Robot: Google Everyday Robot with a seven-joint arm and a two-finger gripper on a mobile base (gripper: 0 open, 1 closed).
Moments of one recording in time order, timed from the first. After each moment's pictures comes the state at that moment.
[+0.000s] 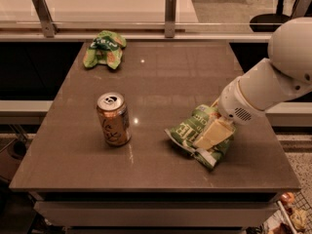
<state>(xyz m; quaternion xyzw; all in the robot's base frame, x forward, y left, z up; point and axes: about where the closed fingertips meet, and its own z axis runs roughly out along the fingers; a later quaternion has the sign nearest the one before) 0.468 -0.127 0.827 -0.54 0.80 0.14 0.21</state>
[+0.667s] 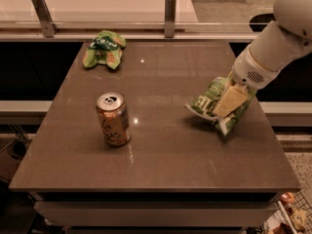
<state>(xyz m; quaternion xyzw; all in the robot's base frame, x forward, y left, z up) 0.538 -0.184 0.858 -0.54 0.82 0.08 0.18</state>
